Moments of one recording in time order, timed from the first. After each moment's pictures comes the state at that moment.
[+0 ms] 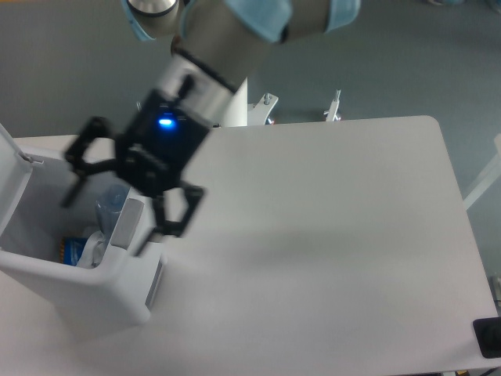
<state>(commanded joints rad) 2.47 -1.83 -1.39 -0.80 0.82 0.43</state>
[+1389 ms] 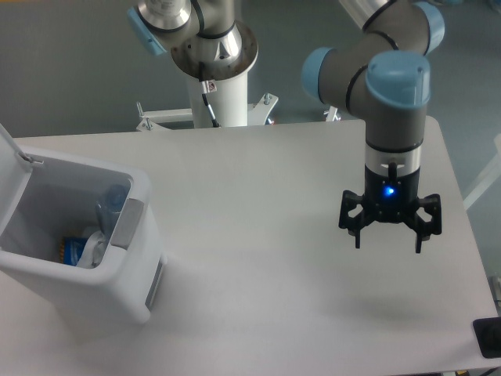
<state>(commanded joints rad) 2.66 -1.99 -1.53 -0.85 1.50 1.00</state>
